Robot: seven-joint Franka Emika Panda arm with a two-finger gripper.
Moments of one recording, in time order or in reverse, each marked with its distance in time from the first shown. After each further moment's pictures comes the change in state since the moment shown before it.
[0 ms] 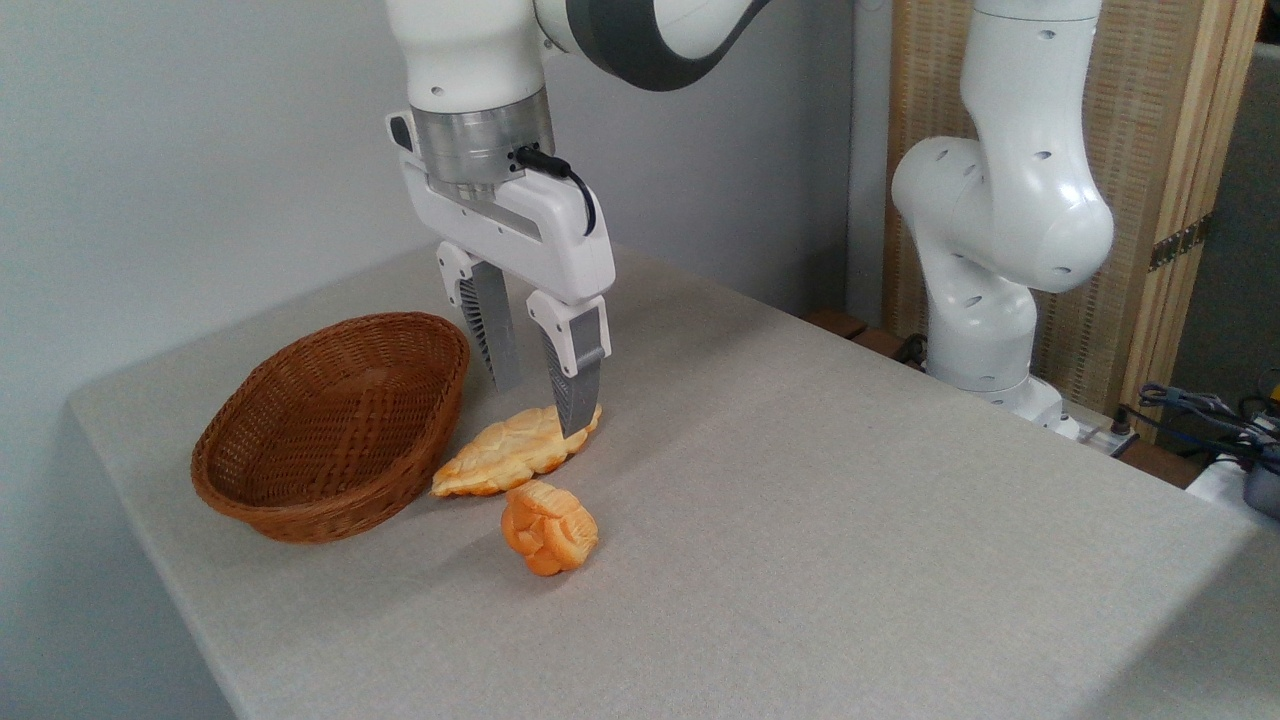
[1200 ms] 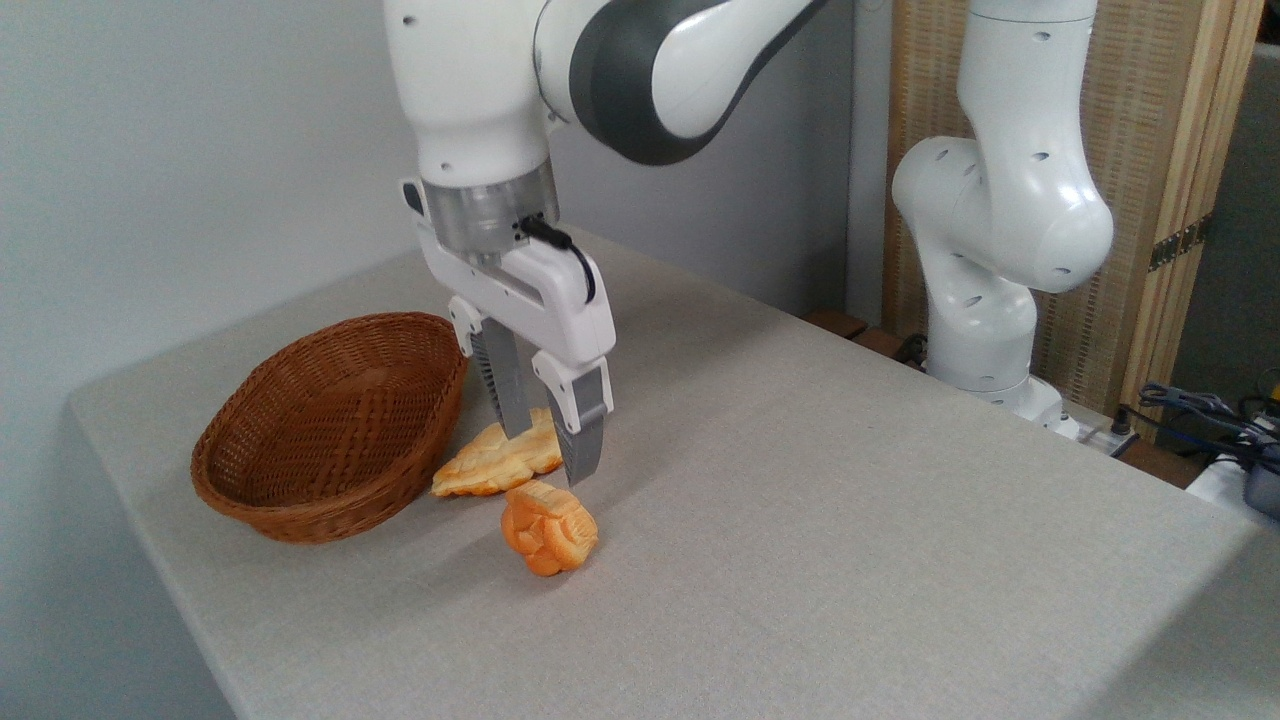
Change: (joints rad) arm -0.005 0.041 0.006 -0.085 0.000 0.104 0.029
